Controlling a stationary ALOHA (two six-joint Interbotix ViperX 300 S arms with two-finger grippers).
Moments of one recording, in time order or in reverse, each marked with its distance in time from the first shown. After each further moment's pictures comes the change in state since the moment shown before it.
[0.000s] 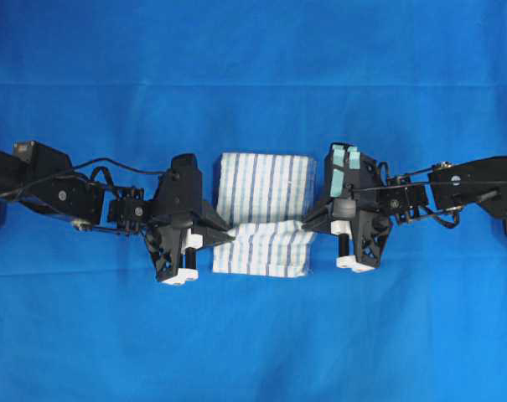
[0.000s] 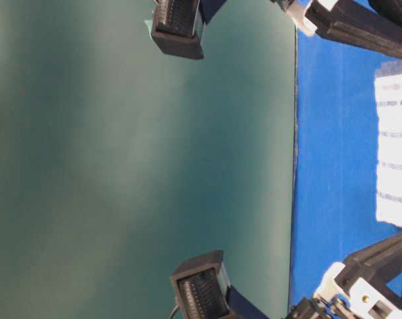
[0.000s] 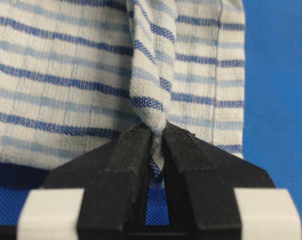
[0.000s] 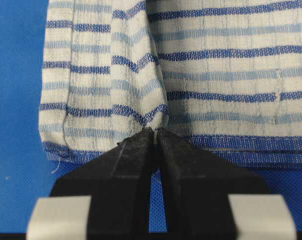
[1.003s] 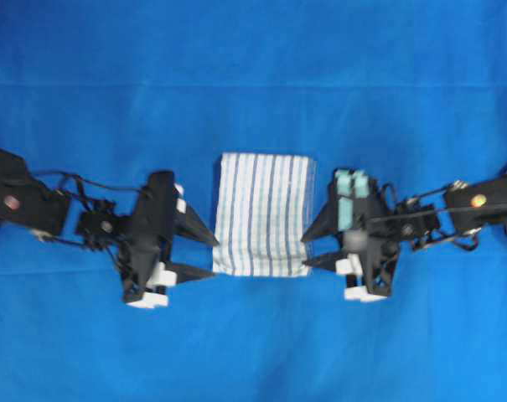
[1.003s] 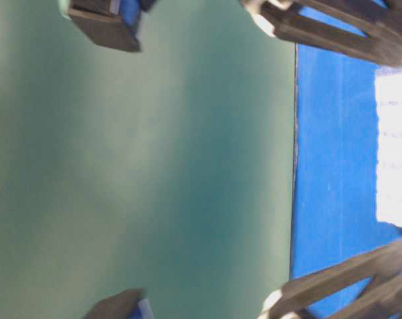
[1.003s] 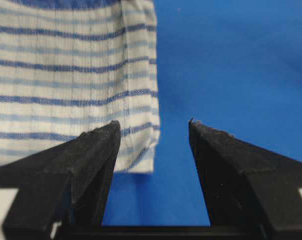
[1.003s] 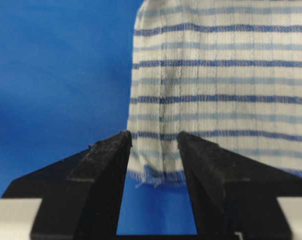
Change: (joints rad) left arm -0.091 -0.261 0.037 0.002 0.181 0.021; right arm 0.130 -0.150 -0.066 0.017 0.146 0.020
